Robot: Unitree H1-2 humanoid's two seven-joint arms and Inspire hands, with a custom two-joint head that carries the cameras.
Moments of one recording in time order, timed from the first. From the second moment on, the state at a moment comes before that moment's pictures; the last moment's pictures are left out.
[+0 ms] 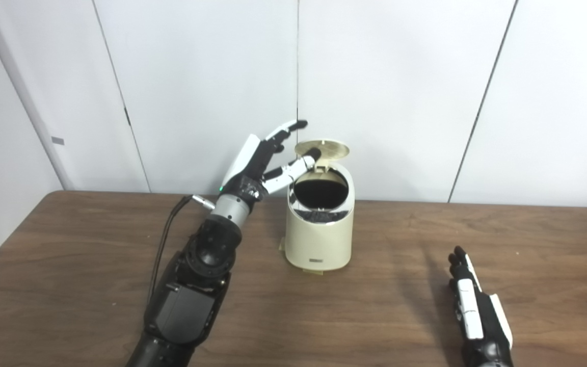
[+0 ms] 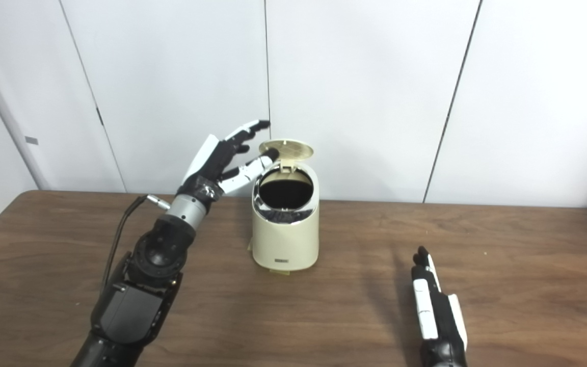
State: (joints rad) left arm -0.63 0.15 -0.17 0.10 0.31 0.20 -0.08; right arm -0.03 -0.01 -0.04 -0.08 -0.04 0.10 -0.05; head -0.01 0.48
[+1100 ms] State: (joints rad) left arm -0.64 0.27 -0.34 0.03 0.78 0.12 -0.11; right arm -0.05 0.03 -0.04 -0.12 -0.01 0.18 -0.07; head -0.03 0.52
